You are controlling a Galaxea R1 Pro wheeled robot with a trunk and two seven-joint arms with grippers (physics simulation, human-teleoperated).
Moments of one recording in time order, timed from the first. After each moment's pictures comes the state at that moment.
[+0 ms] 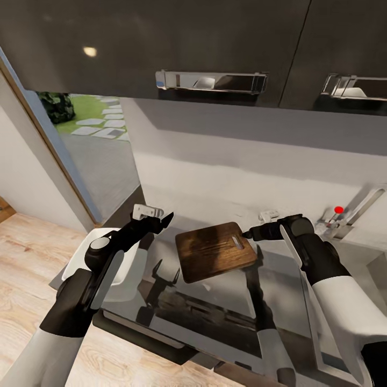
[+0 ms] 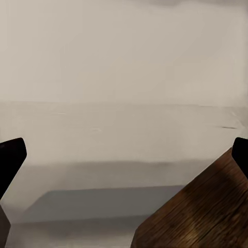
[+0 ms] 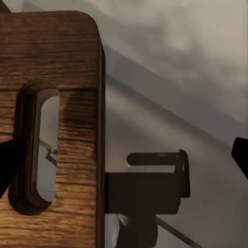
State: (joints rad) left arm -0.65 0.07 -0.24 -1.52 0.20 0.48 -0.17; right arm -0.92 -0.19 0.17 -1.06 0.01 0.97 0.38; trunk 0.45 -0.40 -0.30
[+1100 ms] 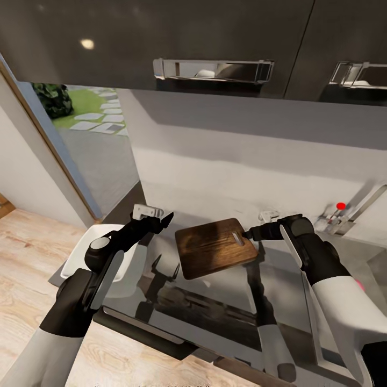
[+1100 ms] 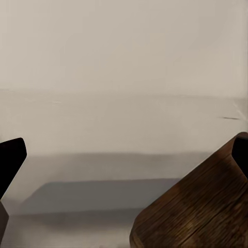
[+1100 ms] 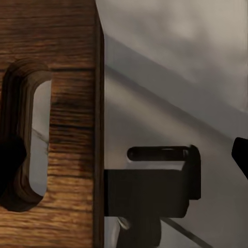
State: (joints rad) left arm -0.65 0.07 -0.24 -1.52 0.20 0.48 -0.17; right arm -0.92 -0.19 0.17 -1.06 0.01 0.97 0.38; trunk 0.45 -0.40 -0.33
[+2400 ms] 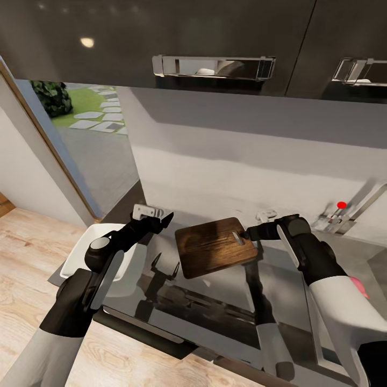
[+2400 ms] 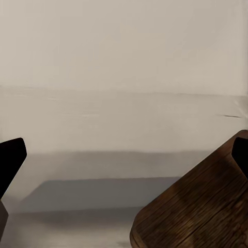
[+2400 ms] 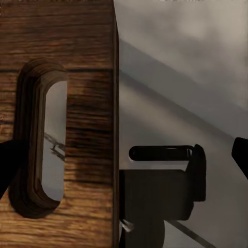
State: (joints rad) left arm -0.65 0.07 -0.24 -1.52 0.20 0.48 -0.17; right arm -0.92 -0.17 0.17 -1.06 0.01 0.97 0.37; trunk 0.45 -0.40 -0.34
